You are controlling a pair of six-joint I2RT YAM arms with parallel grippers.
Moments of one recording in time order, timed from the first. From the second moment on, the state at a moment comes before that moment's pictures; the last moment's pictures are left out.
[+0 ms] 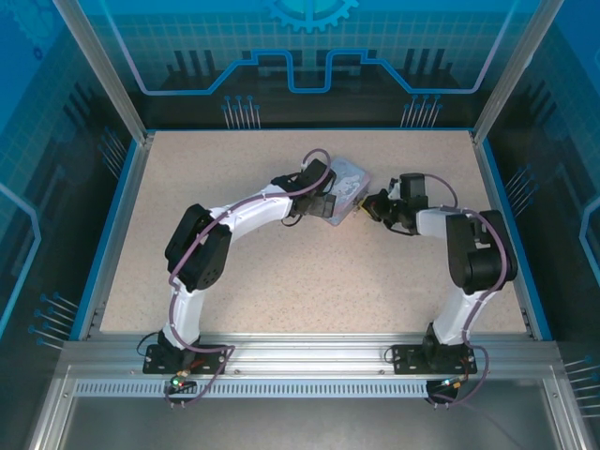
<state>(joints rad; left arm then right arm) -0.66 2.06 1.63 -0.60 -0.29 -0.42 0.09 1.78 0.88 0.16 -0.55 0.90</state>
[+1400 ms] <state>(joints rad) -0.40 1.36 1.18 -0.68 -0.13 -0.56 0.92 1.92 1.02 0.14 -0.43 1.04</state>
